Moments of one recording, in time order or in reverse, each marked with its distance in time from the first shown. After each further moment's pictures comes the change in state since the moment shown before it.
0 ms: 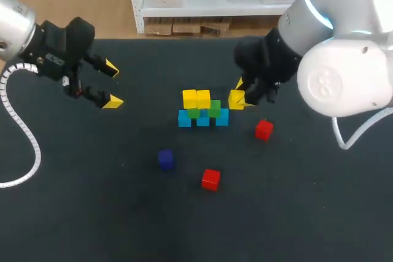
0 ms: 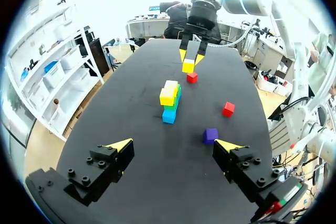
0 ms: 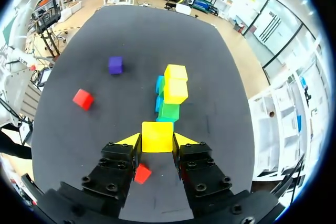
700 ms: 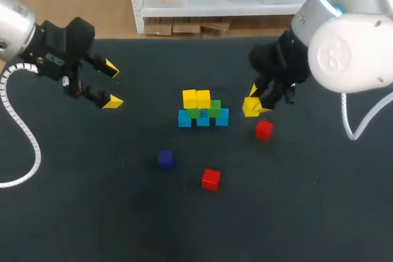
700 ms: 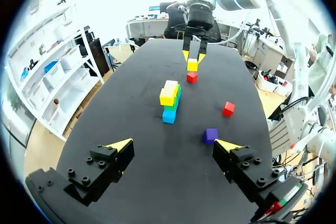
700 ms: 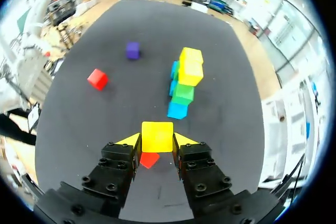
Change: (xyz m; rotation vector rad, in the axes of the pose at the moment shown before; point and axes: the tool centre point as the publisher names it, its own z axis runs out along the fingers) left arm 0.000 0.000 0.000 0.000 0.000 0.000; right arm 0.033 0.013 -0.008 -0.091 0.005 -0.046
